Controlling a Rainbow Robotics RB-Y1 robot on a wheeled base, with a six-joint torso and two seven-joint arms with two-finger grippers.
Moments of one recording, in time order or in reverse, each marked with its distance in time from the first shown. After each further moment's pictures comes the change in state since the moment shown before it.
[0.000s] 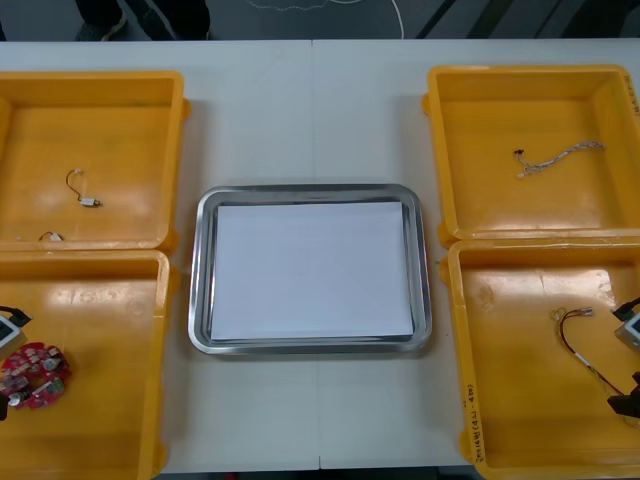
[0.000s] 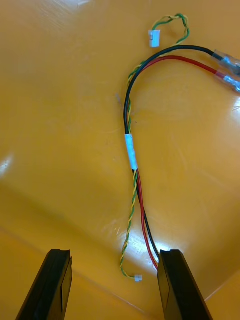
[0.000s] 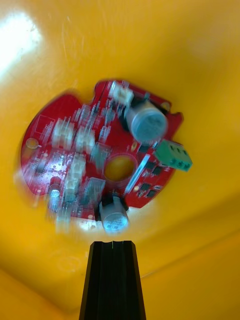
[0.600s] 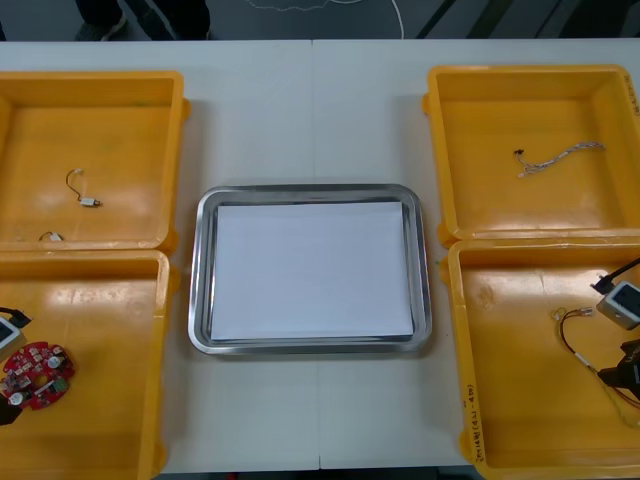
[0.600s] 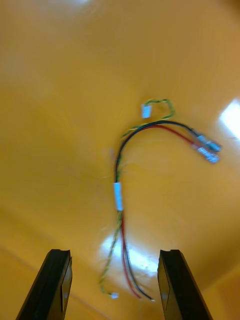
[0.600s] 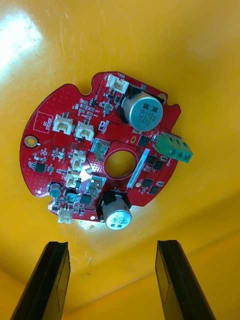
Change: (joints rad) right arm -0.158 0.044 0.000 -0.034 0.075 0.179 0.006; left arm 0.002 0.000 -0.001 -0.002 0.000 -0.002 0.000
